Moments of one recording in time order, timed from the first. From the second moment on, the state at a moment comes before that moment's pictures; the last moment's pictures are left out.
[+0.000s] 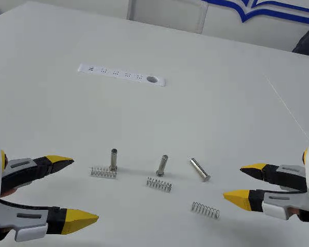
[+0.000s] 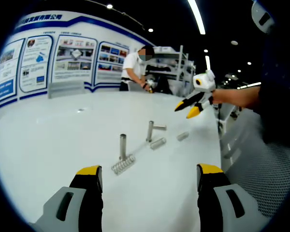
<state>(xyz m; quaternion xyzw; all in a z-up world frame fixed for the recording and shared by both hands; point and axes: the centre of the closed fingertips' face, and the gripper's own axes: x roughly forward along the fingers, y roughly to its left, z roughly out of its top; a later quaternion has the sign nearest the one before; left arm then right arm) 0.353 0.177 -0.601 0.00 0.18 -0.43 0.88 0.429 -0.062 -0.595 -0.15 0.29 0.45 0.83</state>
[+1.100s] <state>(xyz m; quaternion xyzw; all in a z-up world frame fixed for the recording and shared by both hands) 0.351 0.176 -0.606 0.00 0.19 -0.43 0.88 0.482 -0.019 -0.624 -0.19 0.38 0.41 0.81</state>
